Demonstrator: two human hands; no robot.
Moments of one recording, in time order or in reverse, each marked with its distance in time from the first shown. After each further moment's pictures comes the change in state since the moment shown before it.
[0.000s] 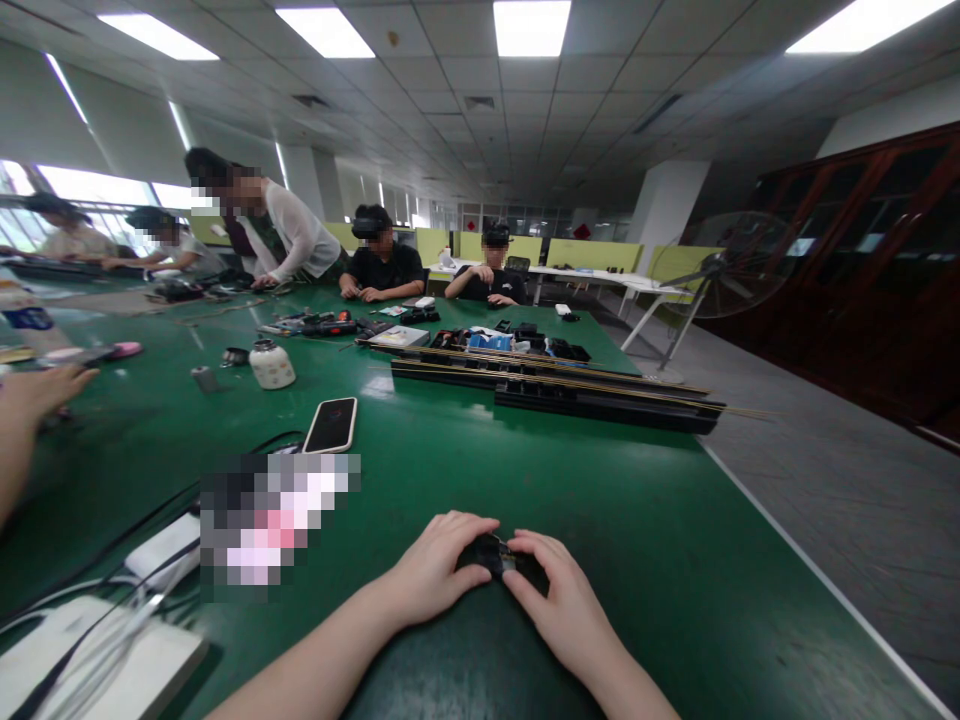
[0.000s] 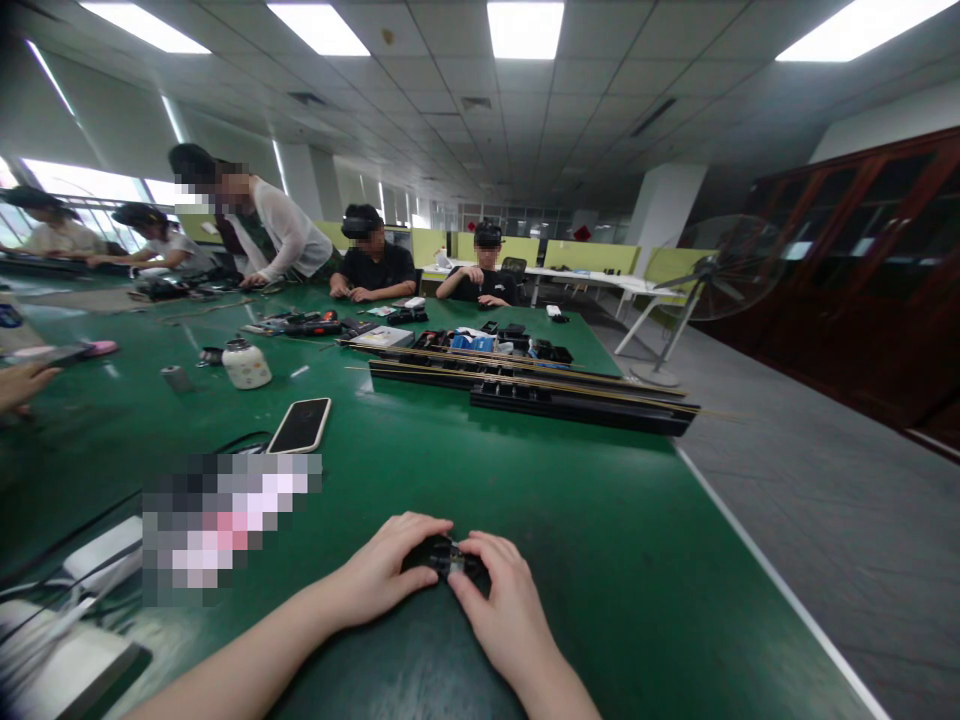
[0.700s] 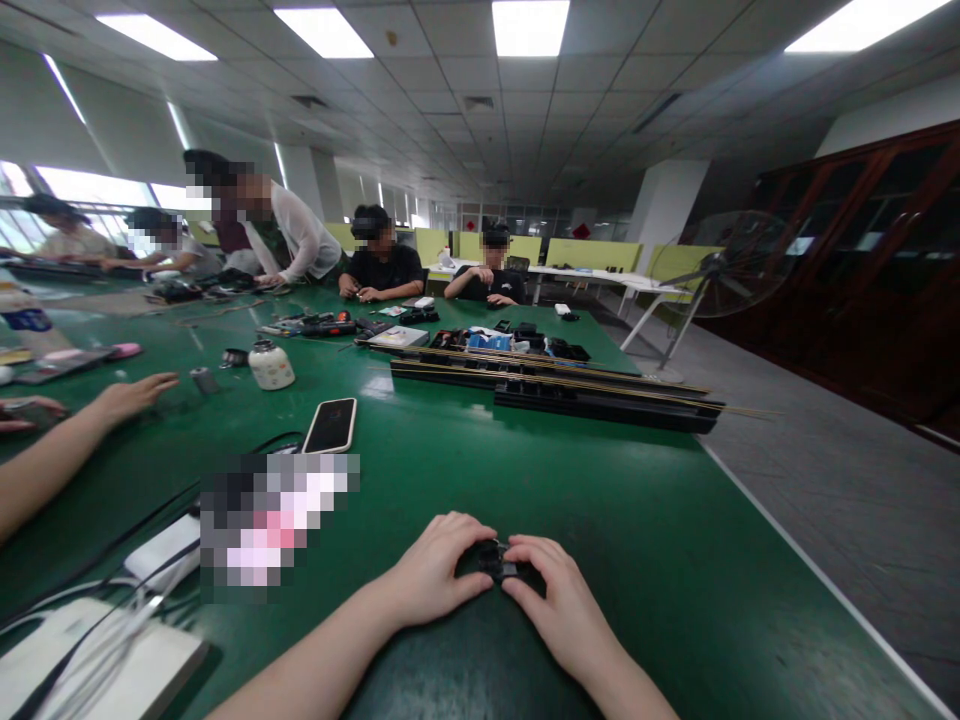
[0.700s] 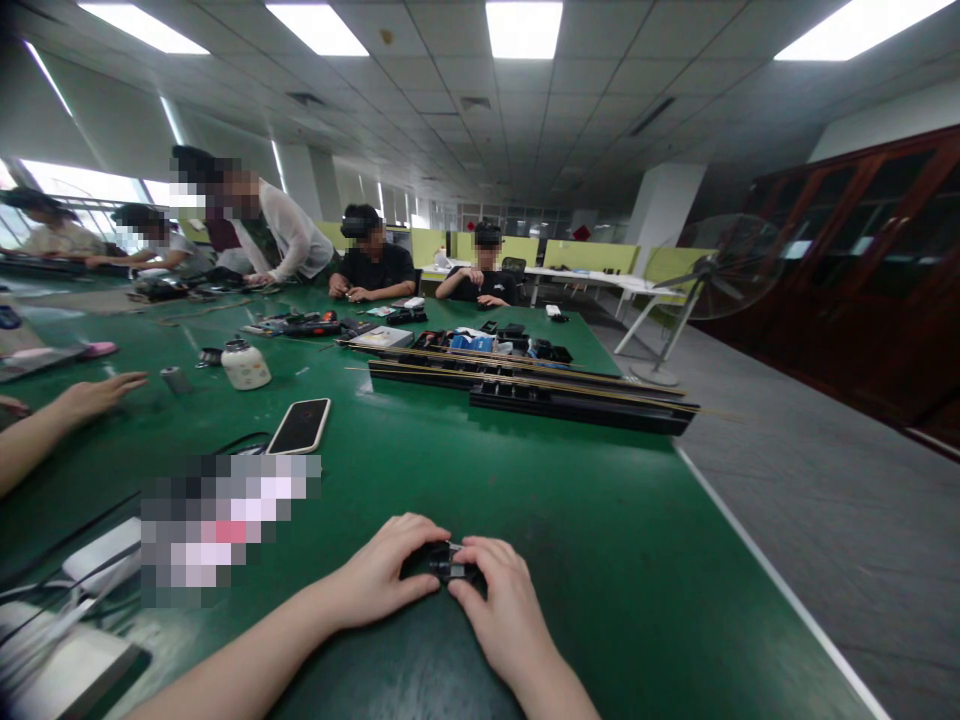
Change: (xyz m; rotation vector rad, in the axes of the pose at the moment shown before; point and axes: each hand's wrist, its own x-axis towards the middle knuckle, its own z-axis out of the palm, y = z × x) left_hand 0.000 0.004 -0.003 0.055 -0.007 0.040; right_hand -0.001 -0.002 -0.001 -0.013 -0.050 -0.023
